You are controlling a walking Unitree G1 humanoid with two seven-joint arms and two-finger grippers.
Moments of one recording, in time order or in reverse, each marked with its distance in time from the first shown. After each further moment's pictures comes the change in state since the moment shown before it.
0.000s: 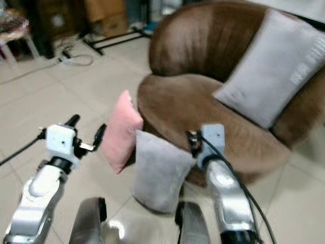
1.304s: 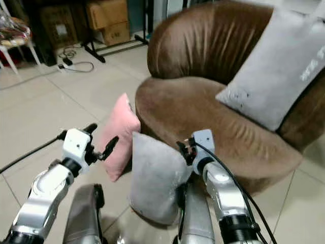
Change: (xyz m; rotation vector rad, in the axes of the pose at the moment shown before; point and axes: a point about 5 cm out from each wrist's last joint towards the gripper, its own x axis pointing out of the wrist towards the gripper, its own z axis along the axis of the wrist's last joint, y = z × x) left arm 0.016 -0.018 -0.017 0.025 0.083 -0.252; right arm 0.018 -0.017 -0.044 -0.022 0.164 0.142
